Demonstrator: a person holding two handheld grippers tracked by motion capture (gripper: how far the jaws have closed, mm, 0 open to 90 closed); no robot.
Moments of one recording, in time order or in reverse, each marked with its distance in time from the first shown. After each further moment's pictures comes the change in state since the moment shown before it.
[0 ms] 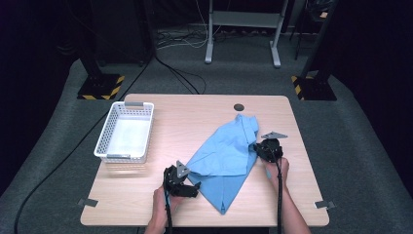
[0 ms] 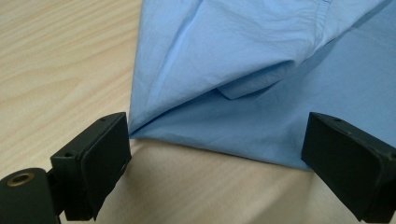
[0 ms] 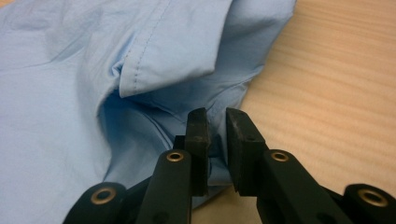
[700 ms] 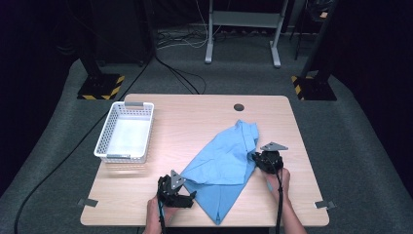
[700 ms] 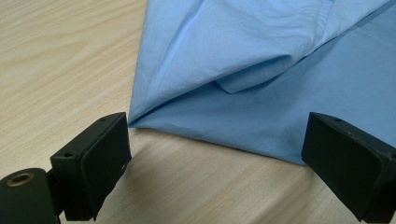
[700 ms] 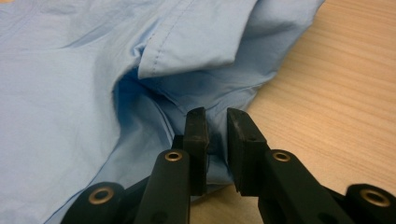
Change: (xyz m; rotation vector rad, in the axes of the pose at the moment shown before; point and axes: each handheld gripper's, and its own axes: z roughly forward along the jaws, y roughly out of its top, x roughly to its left) left arm -0.008 -0.021 -0.023 -0.001 0.013 0.002; right arm 0.021 -0.024 -0.023 -0.021 0.032 -0.065
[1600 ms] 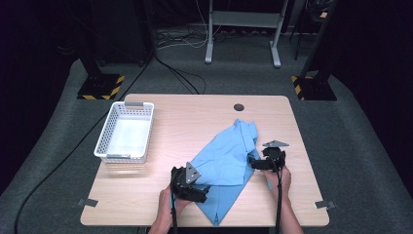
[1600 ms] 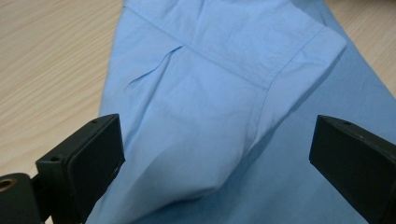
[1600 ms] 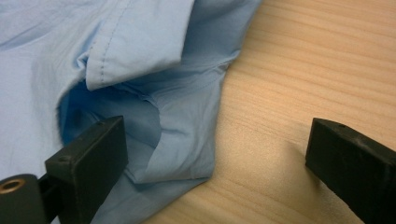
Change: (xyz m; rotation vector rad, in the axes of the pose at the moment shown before) left arm -0.028 0.054 0.010 -0.050 -0.059 0.120; right arm -0.011 0.003 0.008 0.068 -0.074 0.080
